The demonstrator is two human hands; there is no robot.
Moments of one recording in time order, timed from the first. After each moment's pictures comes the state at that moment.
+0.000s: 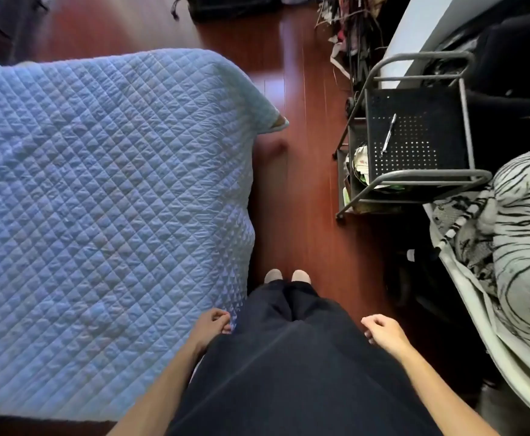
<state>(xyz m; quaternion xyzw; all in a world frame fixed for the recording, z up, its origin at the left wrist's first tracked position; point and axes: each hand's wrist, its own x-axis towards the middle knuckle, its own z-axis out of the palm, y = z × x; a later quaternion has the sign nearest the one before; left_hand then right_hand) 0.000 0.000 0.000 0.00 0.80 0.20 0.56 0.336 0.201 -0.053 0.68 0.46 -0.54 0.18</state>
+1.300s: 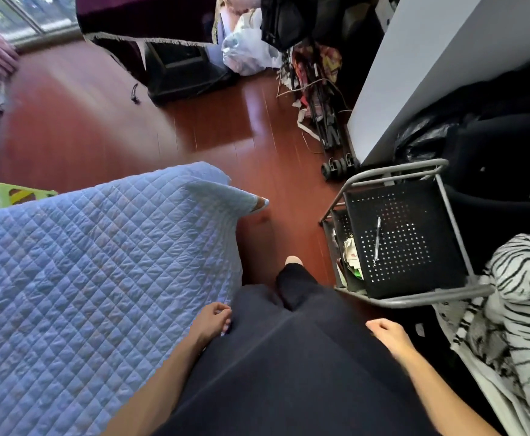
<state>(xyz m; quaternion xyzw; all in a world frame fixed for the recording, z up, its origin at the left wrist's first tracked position) -0.231 0.390 0.006 0.17 0.81 0.09 0.56 0.155 0.508 -0.061 0.73 0.41 -0.53 0.12</state>
